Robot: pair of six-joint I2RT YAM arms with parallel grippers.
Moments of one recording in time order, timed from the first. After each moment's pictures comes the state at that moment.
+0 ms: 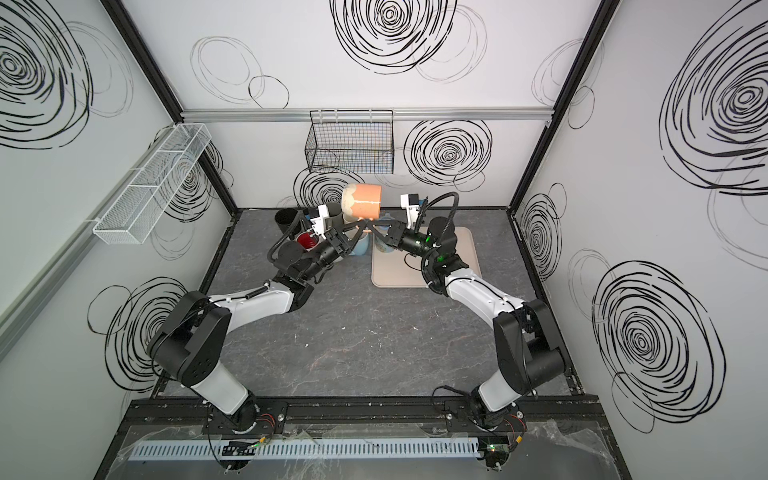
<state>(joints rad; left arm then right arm) -0.48 1.66 0.89 1.12 0.44 -1.26 0.45 1.58 1.02 0.71 -0.72 1.09</state>
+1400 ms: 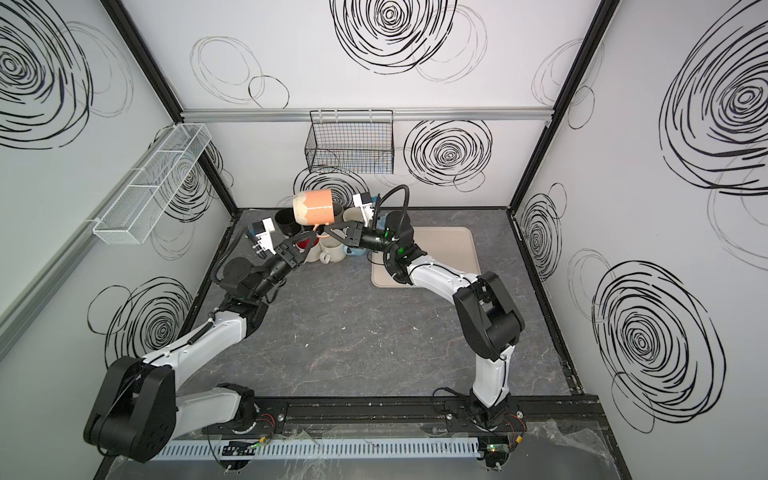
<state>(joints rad) -0.21 1.24 0.59 0.88 0.51 -1.13 0.63 1.86 1.30 0.73 -0.76 1.06</state>
